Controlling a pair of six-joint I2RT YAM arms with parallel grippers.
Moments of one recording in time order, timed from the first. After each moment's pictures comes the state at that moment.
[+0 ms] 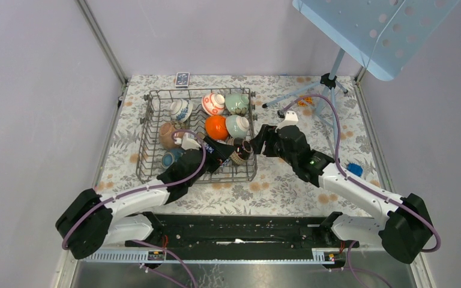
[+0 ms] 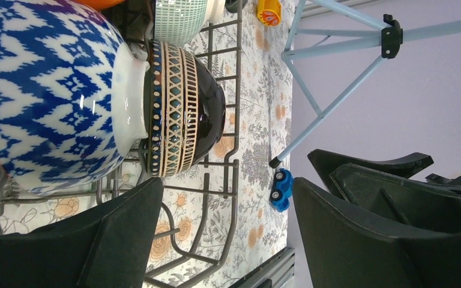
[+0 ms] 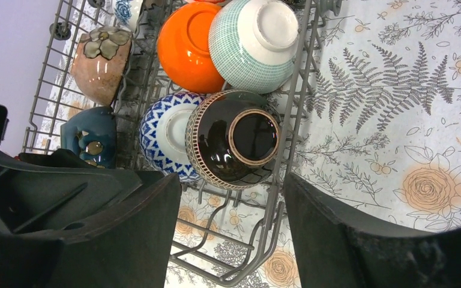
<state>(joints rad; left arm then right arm) -0.79 1.13 0.44 0.38 -0.22 -1.26 0.72 1.16 0.78 -0.07 0.17 0.62</state>
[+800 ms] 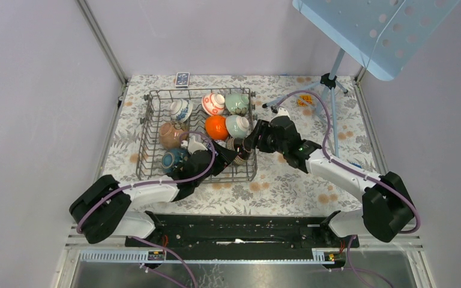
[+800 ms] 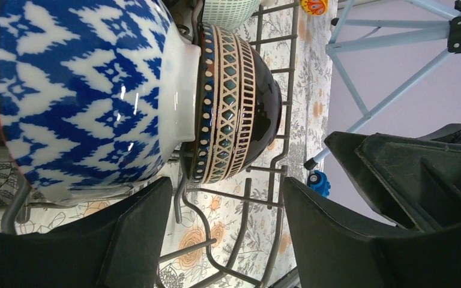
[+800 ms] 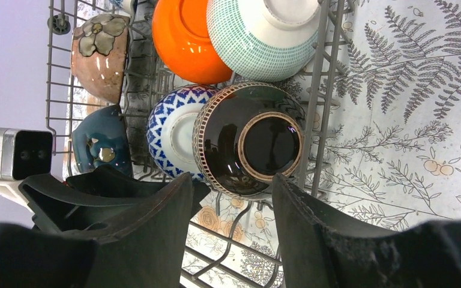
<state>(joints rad) -0.81 1.31 0.45 0.44 -0.24 -1.27 0.65 1.36 0.86 -0.05 0.00 0.76</state>
